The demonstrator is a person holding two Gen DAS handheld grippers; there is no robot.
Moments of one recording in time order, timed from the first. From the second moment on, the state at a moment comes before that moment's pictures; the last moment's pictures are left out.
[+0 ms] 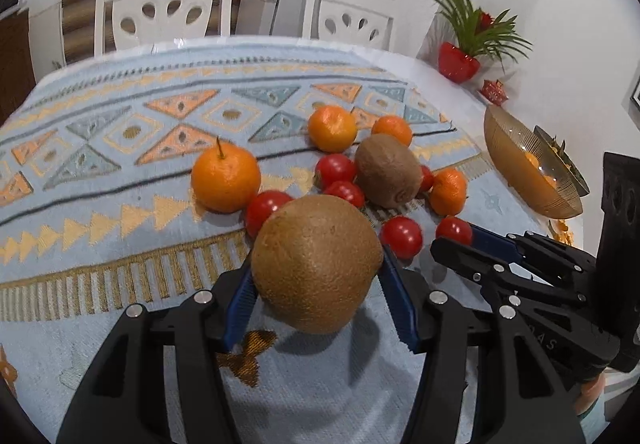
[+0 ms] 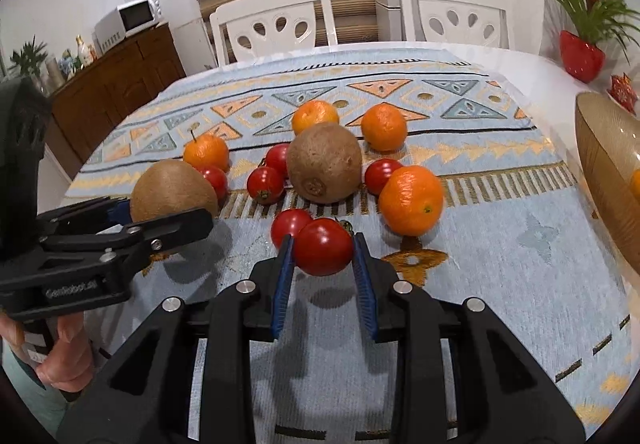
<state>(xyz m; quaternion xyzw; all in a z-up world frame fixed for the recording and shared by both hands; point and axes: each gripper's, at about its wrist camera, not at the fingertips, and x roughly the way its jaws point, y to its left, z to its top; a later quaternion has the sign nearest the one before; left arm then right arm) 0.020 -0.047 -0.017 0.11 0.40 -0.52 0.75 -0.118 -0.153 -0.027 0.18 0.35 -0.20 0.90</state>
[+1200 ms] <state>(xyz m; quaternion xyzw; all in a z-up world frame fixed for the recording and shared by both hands) -0.170 -0.272 0.084 0.18 0.34 -0.67 0.64 -0.376 -0.333 0.060 0.29 0.22 -0.45 0.82</state>
